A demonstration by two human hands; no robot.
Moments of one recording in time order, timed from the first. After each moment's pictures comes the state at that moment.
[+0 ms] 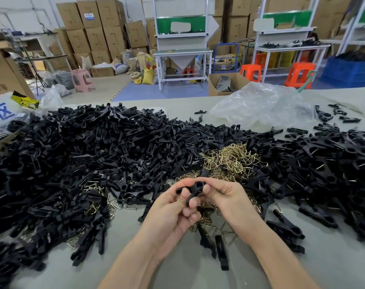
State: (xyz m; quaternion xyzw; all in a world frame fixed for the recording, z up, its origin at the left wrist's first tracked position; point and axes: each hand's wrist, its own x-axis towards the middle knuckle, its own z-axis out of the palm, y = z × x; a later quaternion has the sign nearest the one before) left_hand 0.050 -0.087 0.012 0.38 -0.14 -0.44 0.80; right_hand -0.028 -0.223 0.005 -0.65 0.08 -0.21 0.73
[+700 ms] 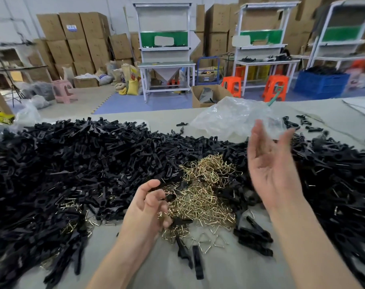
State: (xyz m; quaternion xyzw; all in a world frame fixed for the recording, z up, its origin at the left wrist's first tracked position) left_hand 0.057 -0.089 0.018 0.46 -0.21 -0.30 0.81; right_hand -0.074 -0.306 0.089 -0.17 -0.04 -0.42 0.89
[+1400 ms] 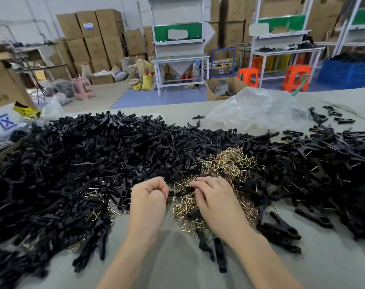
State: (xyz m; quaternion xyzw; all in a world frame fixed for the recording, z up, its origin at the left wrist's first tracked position) left_hand 0.065 -0.078 0.038 0.72 -0.22 -0.06 0.66; right_hand -0.012 -0.218 -0.010 -0.93 0.16 -0.27 0.19
